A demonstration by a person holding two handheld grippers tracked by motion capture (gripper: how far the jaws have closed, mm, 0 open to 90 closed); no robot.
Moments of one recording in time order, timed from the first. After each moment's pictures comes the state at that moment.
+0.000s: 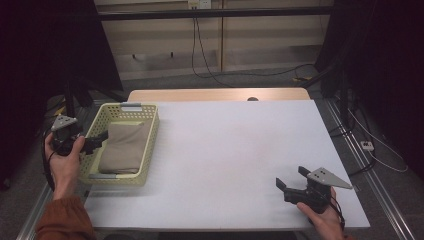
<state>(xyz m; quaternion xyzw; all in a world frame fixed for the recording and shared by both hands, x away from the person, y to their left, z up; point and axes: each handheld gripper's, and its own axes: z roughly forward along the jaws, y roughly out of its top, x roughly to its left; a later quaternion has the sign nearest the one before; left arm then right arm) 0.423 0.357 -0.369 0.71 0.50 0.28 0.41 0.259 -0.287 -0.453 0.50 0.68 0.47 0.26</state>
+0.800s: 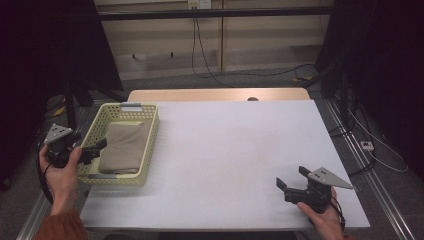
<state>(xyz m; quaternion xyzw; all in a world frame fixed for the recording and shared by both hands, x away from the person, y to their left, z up) 0.386 0.352 -0.366 0.70 0.49 0.28 0.43 0.258 -0.288 -0.453 0.50 0.68 0.47 0.26</state>
